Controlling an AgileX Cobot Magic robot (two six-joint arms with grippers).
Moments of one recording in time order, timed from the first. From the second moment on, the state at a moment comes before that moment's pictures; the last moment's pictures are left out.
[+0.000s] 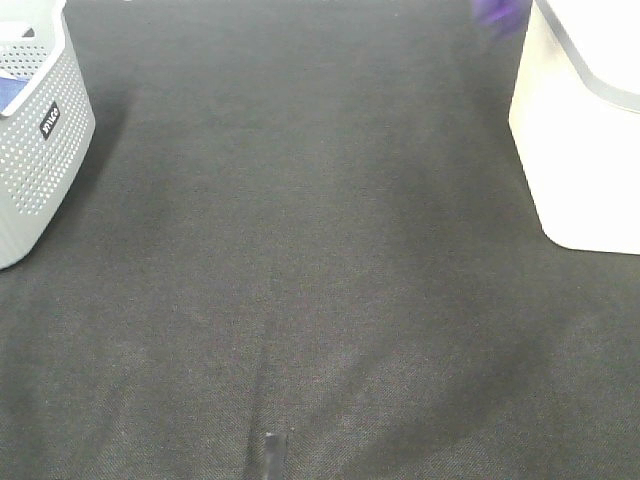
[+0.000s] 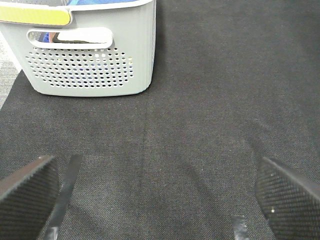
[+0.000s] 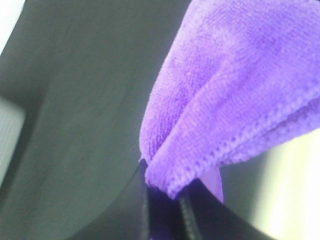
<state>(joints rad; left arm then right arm) 0.08 -0.01 -0.50 -0.09 1.05 0.03 -0.06 2.08 -2.33 0.46 1.10 -0.14</state>
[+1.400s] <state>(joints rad) 0.08 -0.01 -0.50 -0.09 1.05 0.03 -0.23 2.15 -2.36 0.21 1.21 -0.19</state>
